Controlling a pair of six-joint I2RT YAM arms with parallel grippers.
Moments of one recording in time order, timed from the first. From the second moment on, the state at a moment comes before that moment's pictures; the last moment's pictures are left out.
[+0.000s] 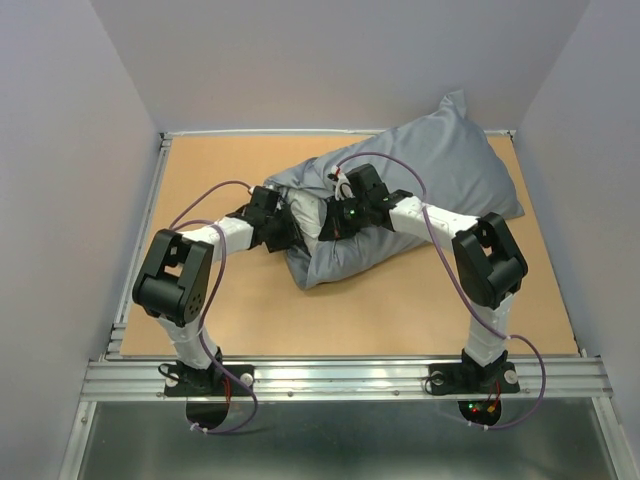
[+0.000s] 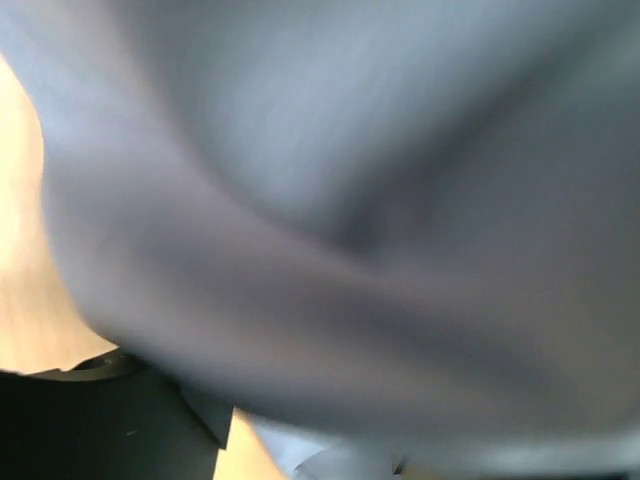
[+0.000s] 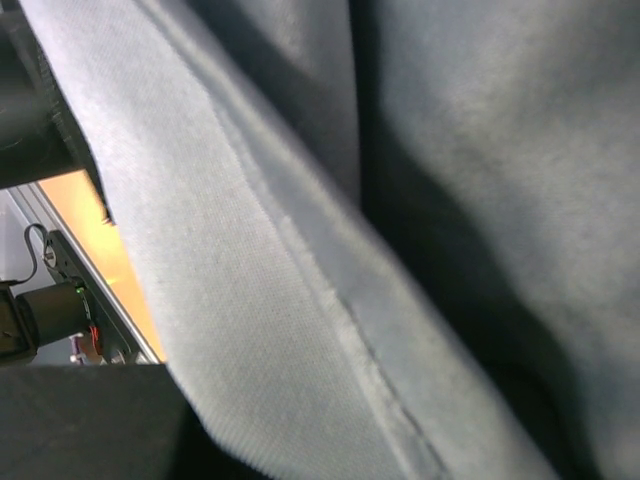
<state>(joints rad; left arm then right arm) -0.39 1.71 0.93 -0.15 0.14 -0.70 0.60 1.92 1.37 -0.25 -0.51 0.41</state>
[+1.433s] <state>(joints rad) -0.35 1.40 0.89 -0.29 0.74 0.01 0.52 1.78 1.47 -0.42 -0.47 0.46</state>
